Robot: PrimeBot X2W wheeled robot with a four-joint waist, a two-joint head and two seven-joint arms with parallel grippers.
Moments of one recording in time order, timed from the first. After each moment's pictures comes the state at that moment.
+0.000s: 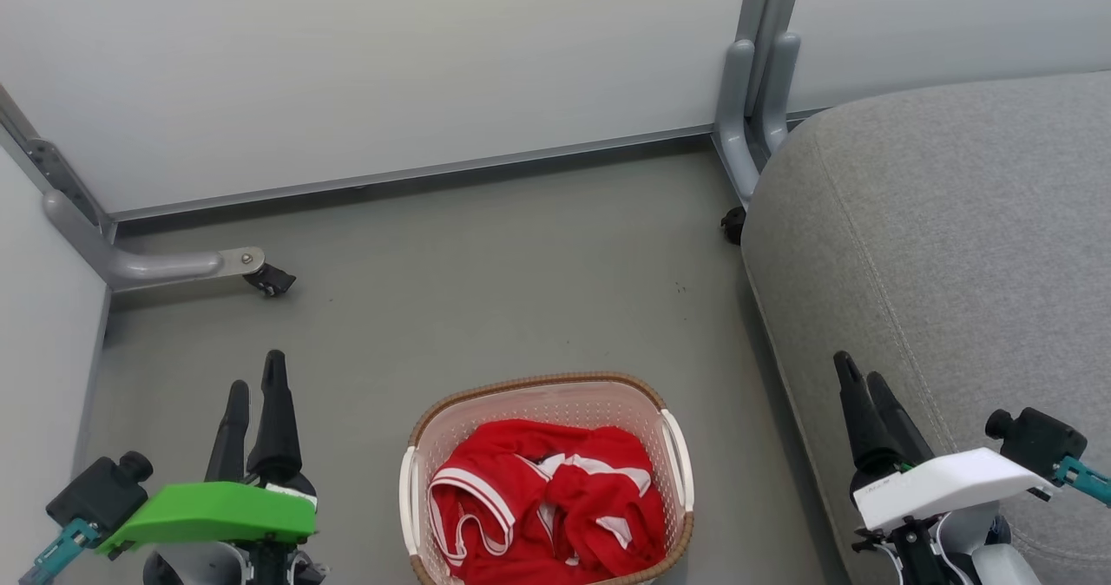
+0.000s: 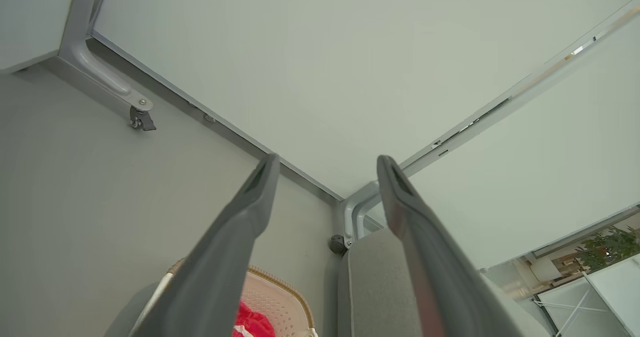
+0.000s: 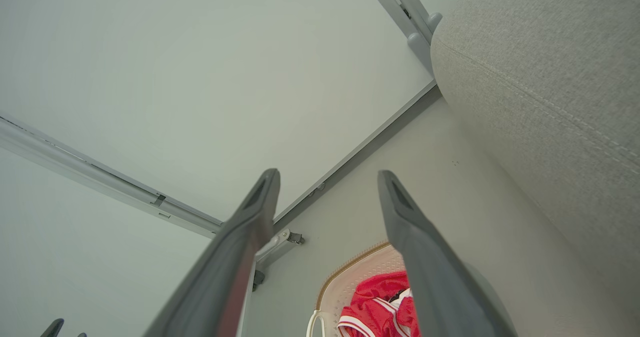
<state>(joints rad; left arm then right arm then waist) -0.02 0.04 0.00 0.11 -0.90 -0.06 -0.06 -0.05 -0.04 0.03 0.17 0.88 0.13 -0.06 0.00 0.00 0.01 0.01</state>
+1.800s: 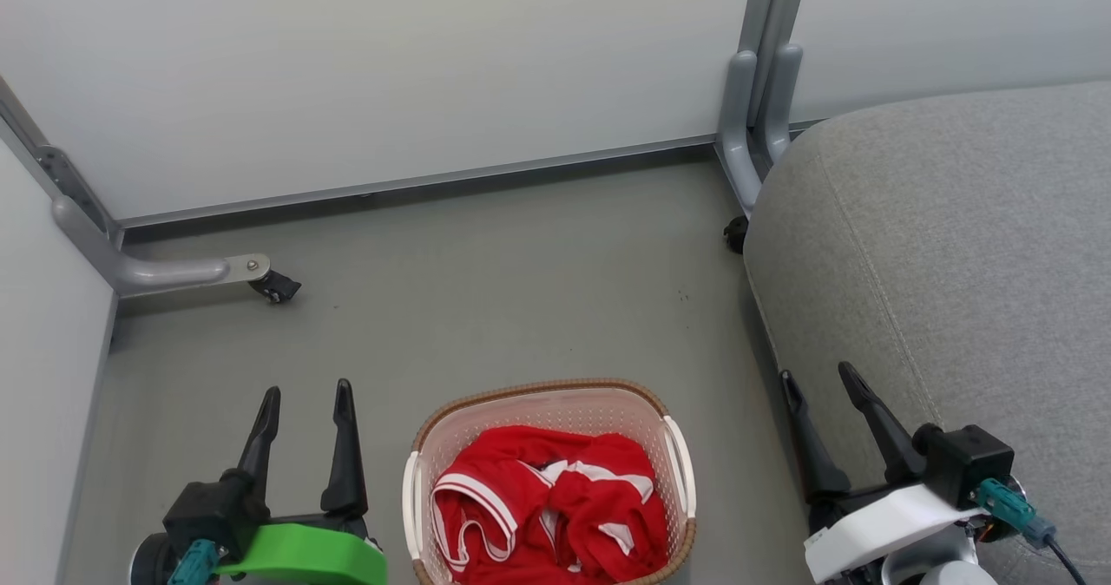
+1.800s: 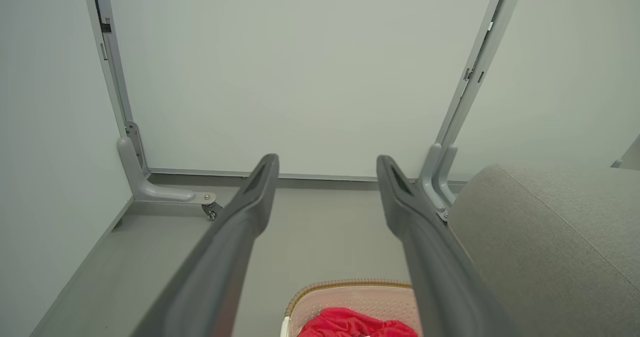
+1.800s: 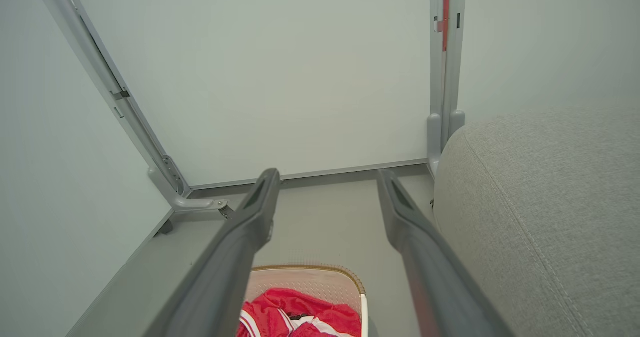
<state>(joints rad) 0.05 0.05 -0.10 0.08 -0.28 -0.03 -0.20 0.00 -0.05 0.11 0.09 0.29 0.13 -0.20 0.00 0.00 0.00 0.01</state>
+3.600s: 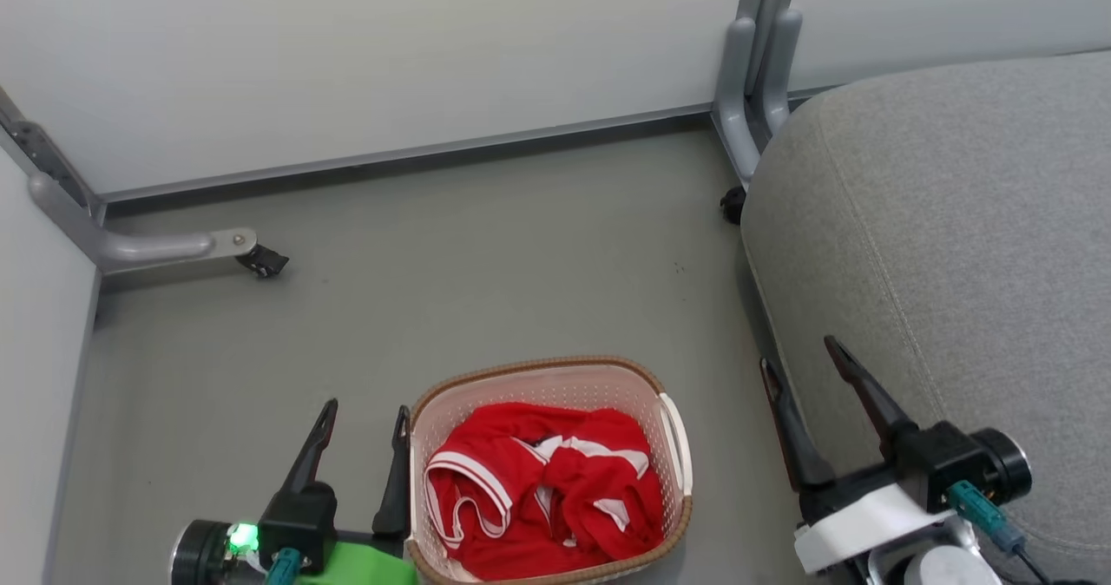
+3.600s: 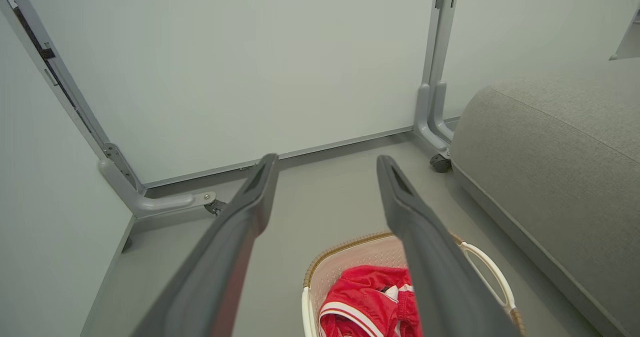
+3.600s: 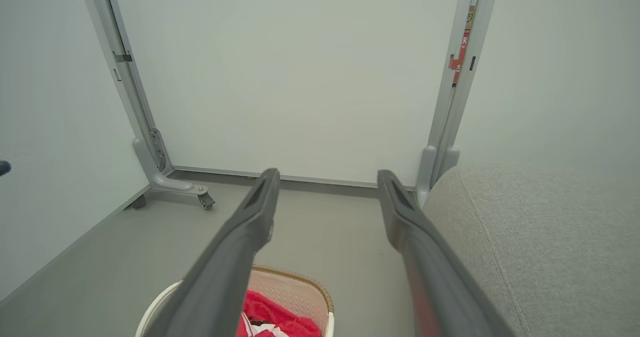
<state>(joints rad) 0.05 0.05 -0.16 0.17 -0.03 -0.04 -0.26 0.00 -0.05 0.13 0.05 0.07 0.13 -0.26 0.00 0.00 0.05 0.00</state>
